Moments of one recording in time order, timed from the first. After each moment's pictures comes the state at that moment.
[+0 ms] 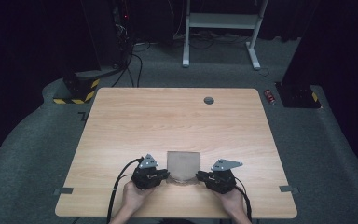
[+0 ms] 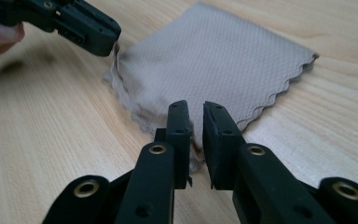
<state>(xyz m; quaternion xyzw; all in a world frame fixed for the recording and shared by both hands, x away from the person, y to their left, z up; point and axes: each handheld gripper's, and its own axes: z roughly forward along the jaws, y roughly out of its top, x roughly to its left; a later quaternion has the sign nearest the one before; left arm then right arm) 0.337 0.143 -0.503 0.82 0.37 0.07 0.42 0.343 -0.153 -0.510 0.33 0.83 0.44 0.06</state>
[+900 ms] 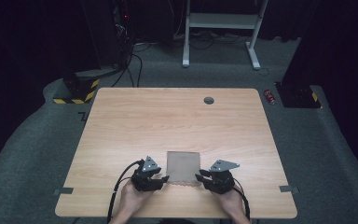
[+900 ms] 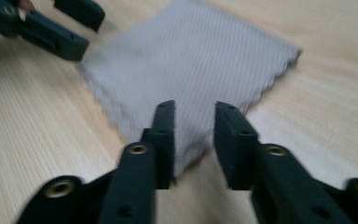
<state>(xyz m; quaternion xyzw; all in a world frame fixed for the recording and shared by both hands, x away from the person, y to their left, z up) 0.336 0.143 -0.507 0.83 0.38 0.12 0.38 0.344 -0.148 -0.514 0.34 0.84 0.42 0.09</state>
